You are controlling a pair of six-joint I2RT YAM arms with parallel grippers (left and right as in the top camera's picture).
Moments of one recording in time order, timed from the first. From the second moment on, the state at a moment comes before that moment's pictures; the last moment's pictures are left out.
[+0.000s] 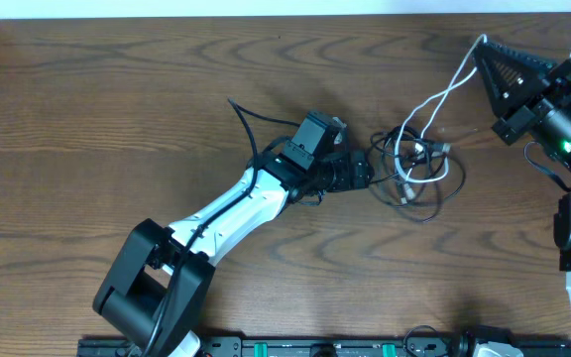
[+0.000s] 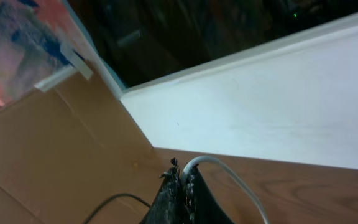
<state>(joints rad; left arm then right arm) -0.64 1.75 1.12 -0.29 0.36 -0.75 -0.12 1.05 1.19 -0.04 -0.84 0.55</state>
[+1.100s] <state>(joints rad) -0.66 1.59 1.12 -0.18 0.39 -0.70 0.10 1.02 1.19 -0.05 -0.89 0.47</state>
